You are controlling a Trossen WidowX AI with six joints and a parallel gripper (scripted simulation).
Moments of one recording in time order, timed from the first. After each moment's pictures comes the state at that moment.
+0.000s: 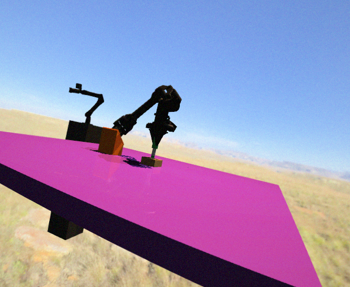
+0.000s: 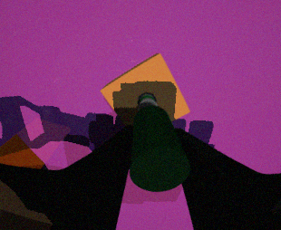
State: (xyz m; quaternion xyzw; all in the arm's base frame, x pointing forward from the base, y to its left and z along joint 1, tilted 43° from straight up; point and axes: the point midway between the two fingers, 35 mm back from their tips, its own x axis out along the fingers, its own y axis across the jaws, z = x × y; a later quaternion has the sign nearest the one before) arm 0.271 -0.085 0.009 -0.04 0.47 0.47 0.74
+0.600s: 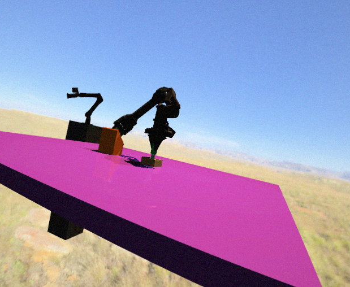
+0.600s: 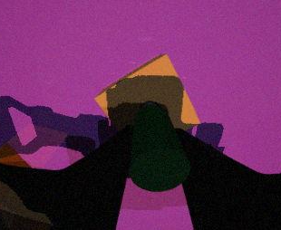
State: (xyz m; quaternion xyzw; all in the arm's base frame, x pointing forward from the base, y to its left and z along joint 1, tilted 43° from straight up) arm 0.273 -0.066 -0.009 -0.04 0.47 0.47 0.74
